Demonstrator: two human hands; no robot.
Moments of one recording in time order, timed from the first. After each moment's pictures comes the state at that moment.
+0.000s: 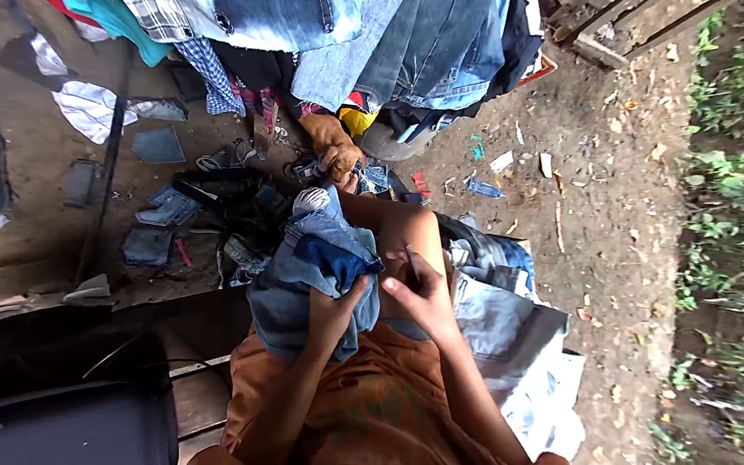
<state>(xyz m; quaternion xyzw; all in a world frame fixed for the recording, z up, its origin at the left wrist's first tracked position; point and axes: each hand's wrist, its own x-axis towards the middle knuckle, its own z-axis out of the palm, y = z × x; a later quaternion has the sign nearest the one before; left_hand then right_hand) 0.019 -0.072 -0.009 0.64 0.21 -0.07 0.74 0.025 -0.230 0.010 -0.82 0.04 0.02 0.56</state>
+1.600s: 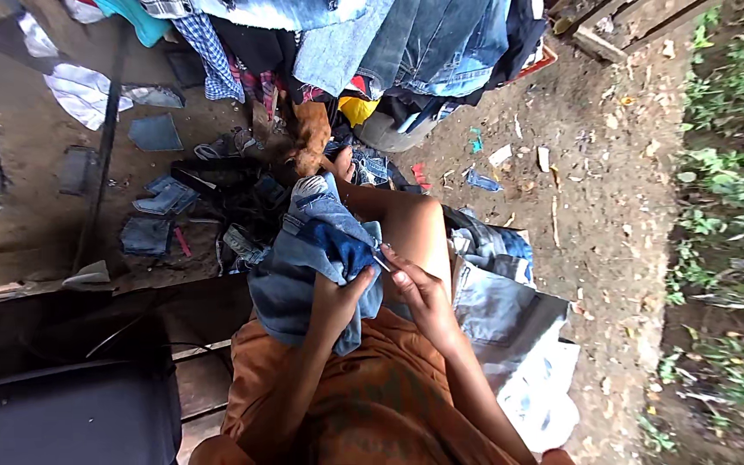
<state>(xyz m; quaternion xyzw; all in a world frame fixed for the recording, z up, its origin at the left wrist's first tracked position) 0.018 -0.065 0.011 0.62 0.18 -0.12 0.75 0.002 -0.227 0.014 -0.86 -0.04 0.03 0.51</state>
